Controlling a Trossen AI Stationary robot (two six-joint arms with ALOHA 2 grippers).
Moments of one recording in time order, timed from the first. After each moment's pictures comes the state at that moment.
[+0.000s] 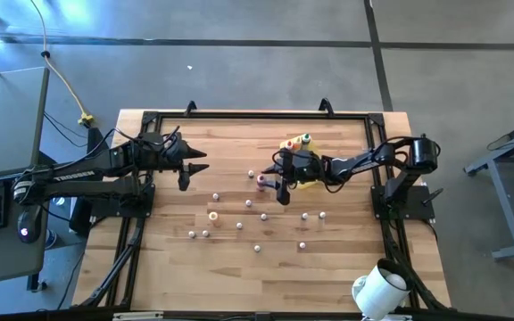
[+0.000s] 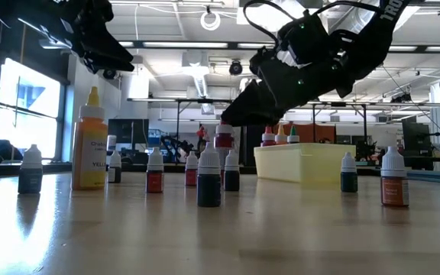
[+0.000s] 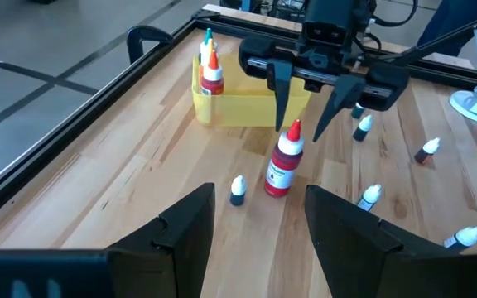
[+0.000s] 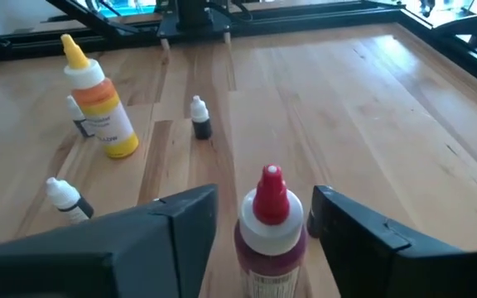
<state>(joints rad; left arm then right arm) 0.29 0.63 0.56 -0.29 0.04 -0.08 -0.16 1.72 0.71 0.63 -0.11 0.04</state>
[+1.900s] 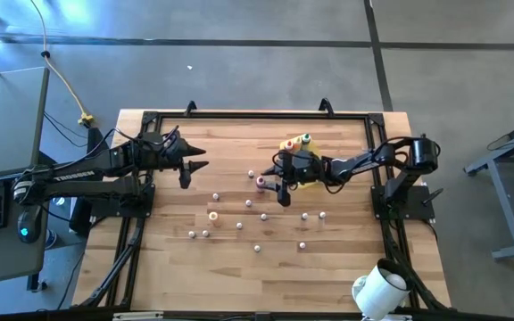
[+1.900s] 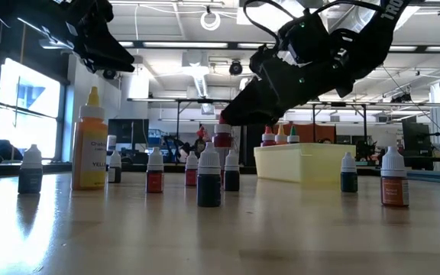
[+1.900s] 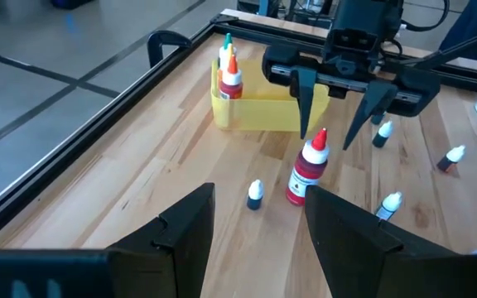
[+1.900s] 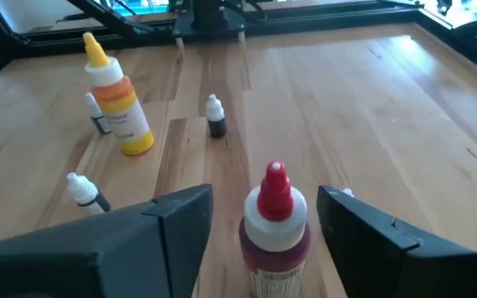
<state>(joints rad) 0.29 0.63 0.56 -0.29 -0.02 -0.08 -0.16 1.72 0.71 0.63 -0.14 0.04</state>
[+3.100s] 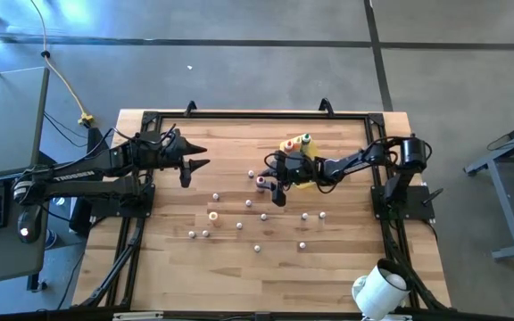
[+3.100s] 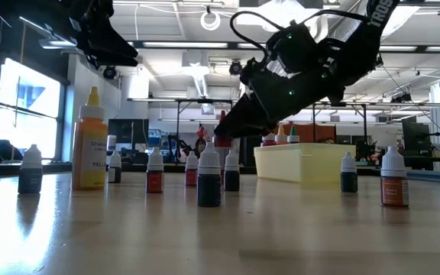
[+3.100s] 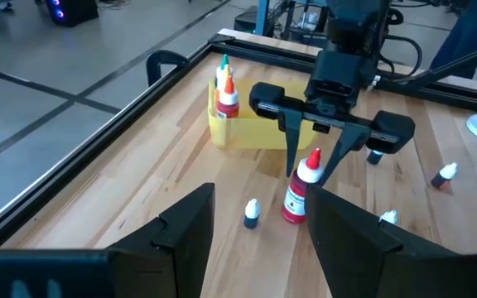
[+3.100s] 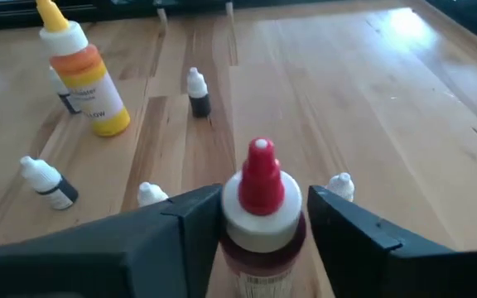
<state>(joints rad) 0.29 0.63 0.56 -0.23 -0.01 -0.08 -0.16 1.80 0.77 0.60 -0.12 0.03</state>
